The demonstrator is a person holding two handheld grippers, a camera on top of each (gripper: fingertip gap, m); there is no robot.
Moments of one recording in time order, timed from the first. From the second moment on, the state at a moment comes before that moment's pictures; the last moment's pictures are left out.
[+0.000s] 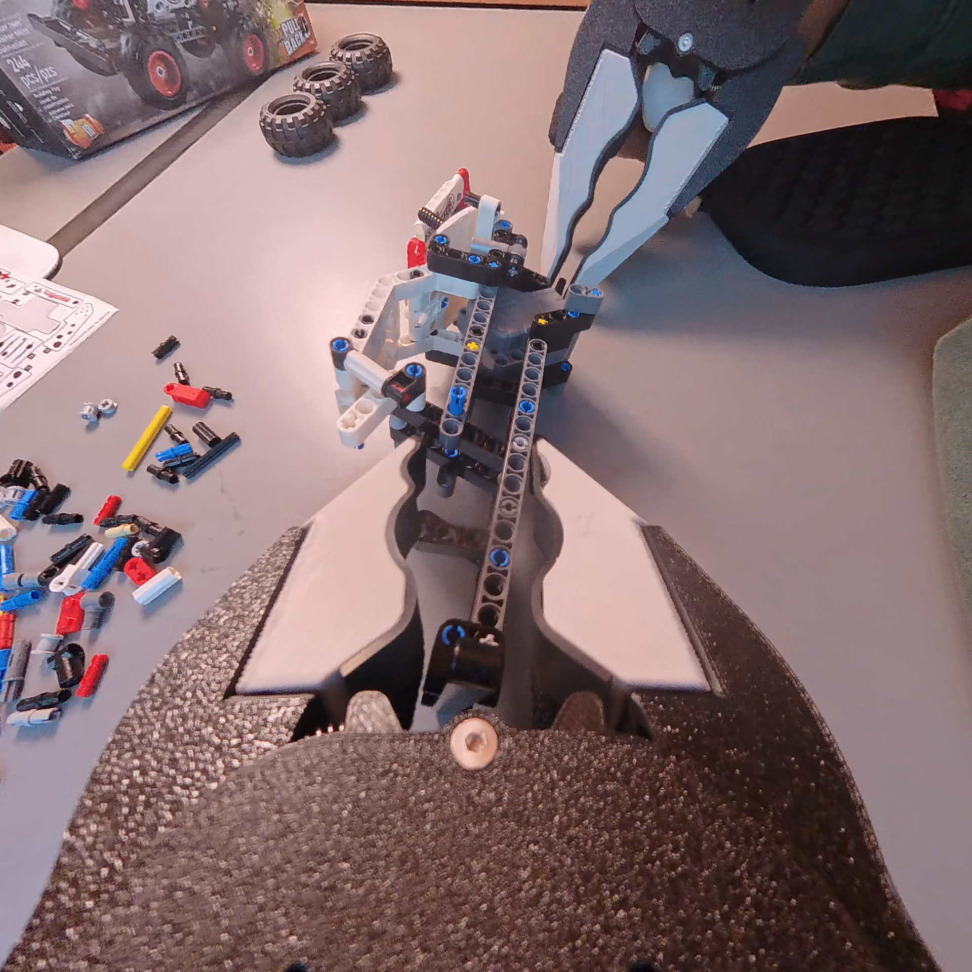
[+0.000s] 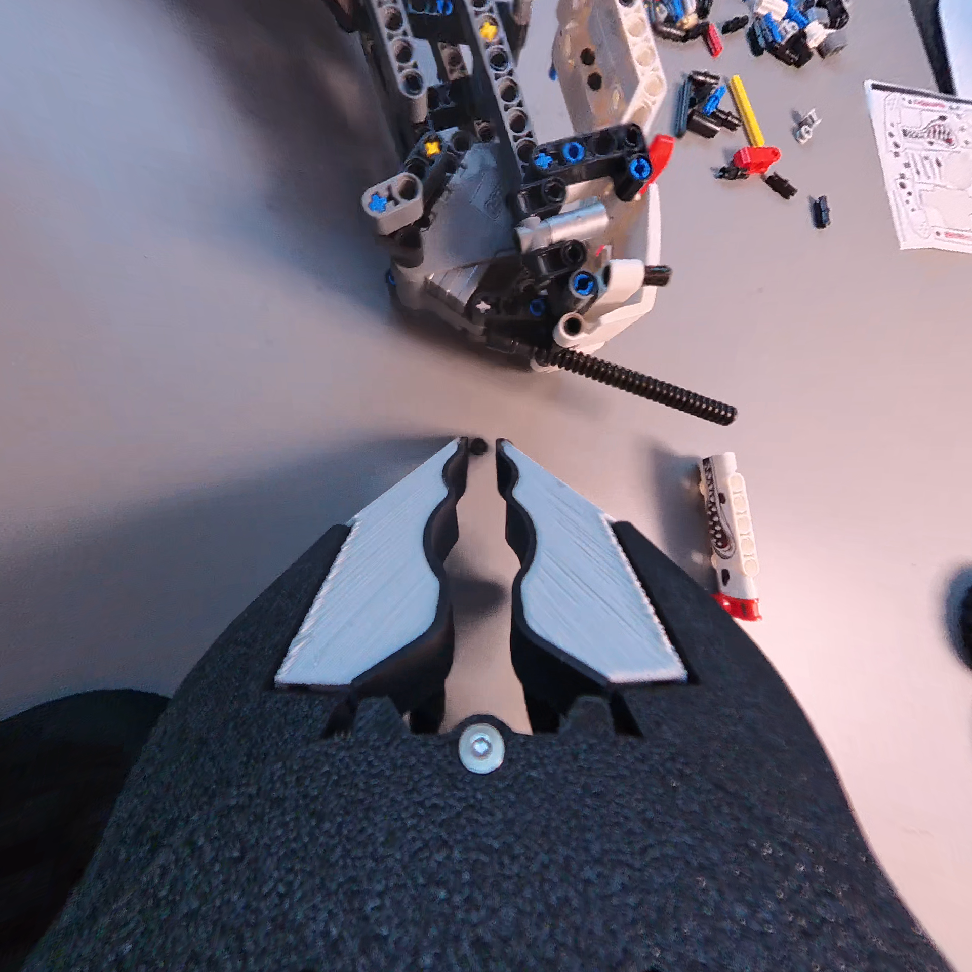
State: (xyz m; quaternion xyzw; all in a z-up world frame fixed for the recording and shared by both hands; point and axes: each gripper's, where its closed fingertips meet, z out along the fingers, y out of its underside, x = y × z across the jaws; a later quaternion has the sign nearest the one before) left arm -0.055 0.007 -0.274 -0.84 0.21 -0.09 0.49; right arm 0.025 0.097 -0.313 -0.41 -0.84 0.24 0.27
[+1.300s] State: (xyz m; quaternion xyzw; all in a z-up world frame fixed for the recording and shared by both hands) left arm -0.037 0.010 -0.150 -0.75 0.09 -0.45 0.48; right arm -0.038 0.015 -0.154 -0.36 -0.70 0.60 -0.11
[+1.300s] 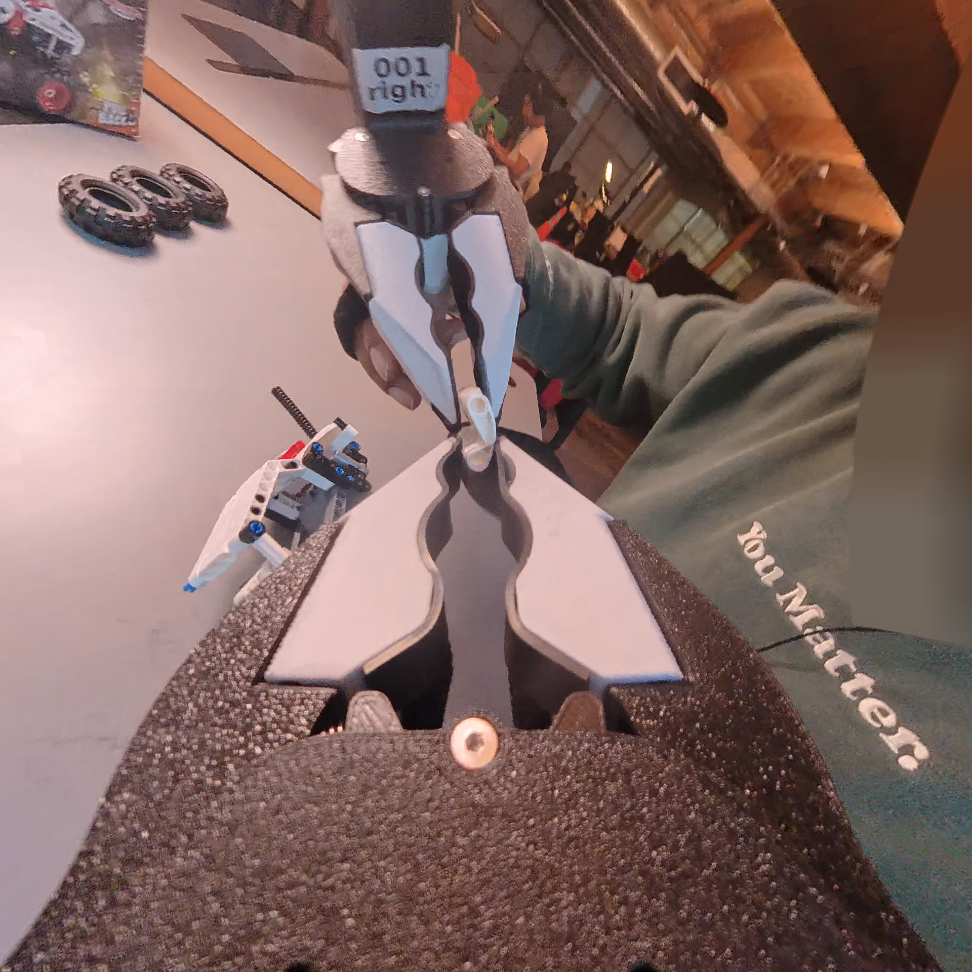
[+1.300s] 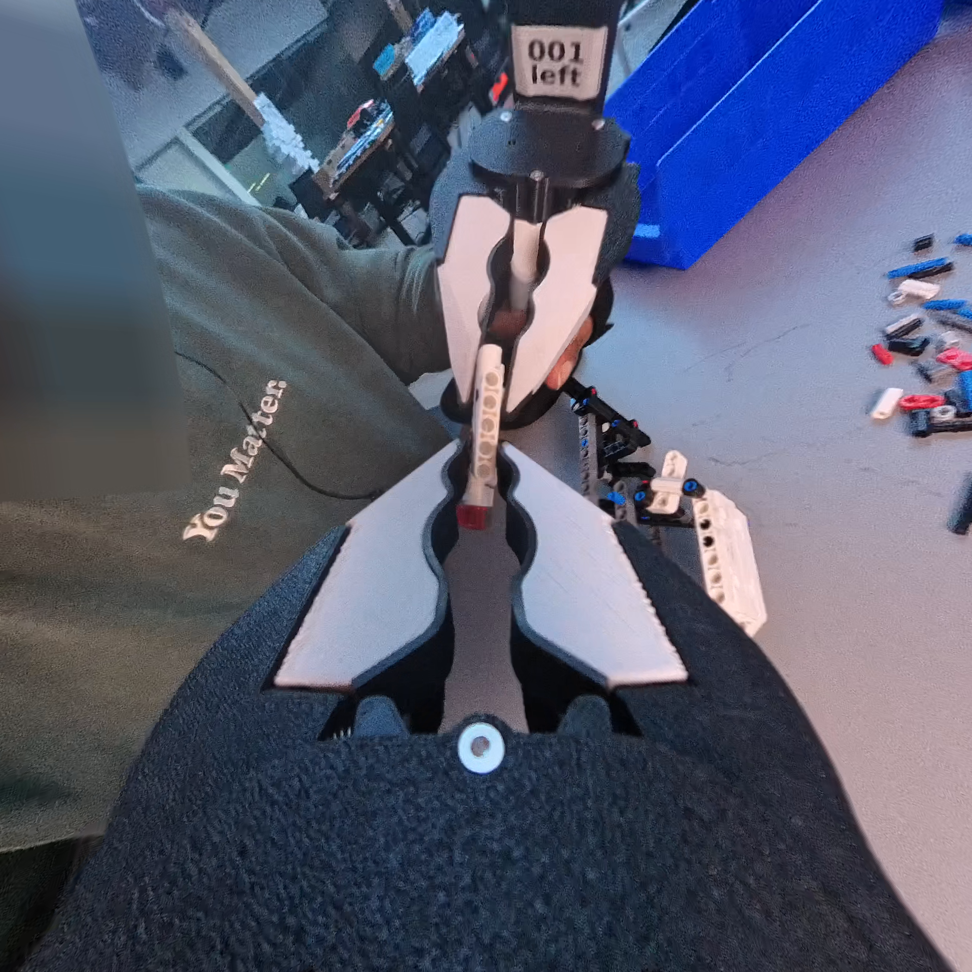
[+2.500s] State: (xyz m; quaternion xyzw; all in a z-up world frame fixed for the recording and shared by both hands) left arm -0.074 0.009 -0.220 -0.83 0.09 -0.31 0.46; right arm -0.056 0.029 -0.250 -0.23 -0.89 0.29 0.29
